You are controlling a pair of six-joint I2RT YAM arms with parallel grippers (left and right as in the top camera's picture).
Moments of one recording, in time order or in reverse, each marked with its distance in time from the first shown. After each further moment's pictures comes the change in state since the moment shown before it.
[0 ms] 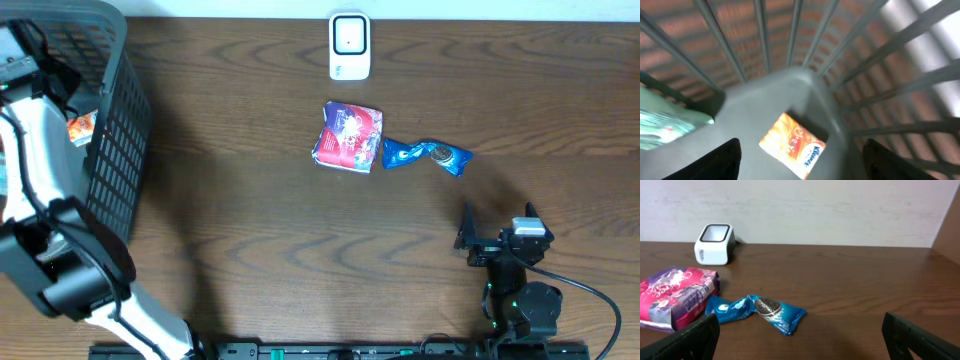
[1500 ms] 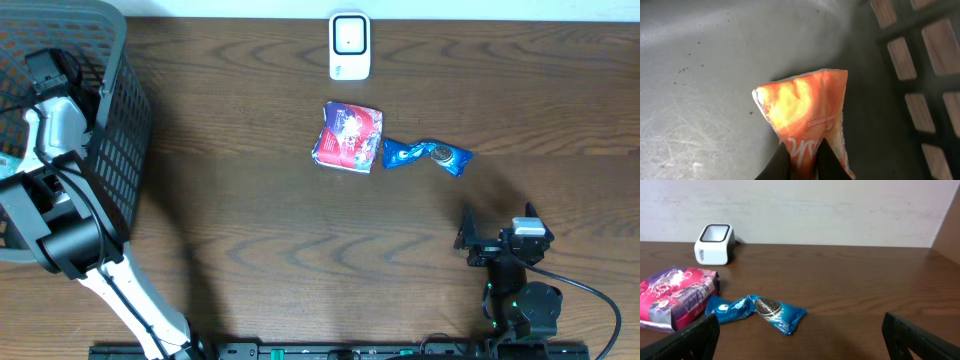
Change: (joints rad) left arm 0.001 0.251 0.004 0.032 0.098 -0.101; right arm 0.000 0.000 0.000 0.000 0.000 0.000
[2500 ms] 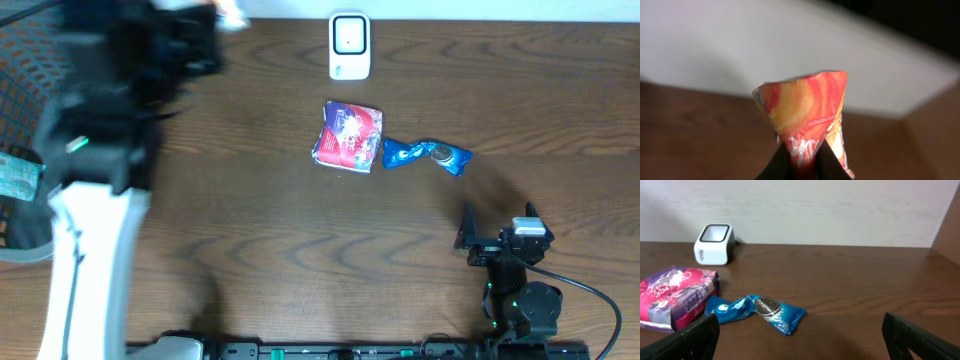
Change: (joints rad) left arm -0.591 -0.776 -0.011 -0.039 0.394 0.288; right arm 0.000 0.000 0.000 0.000 0.000 0.000
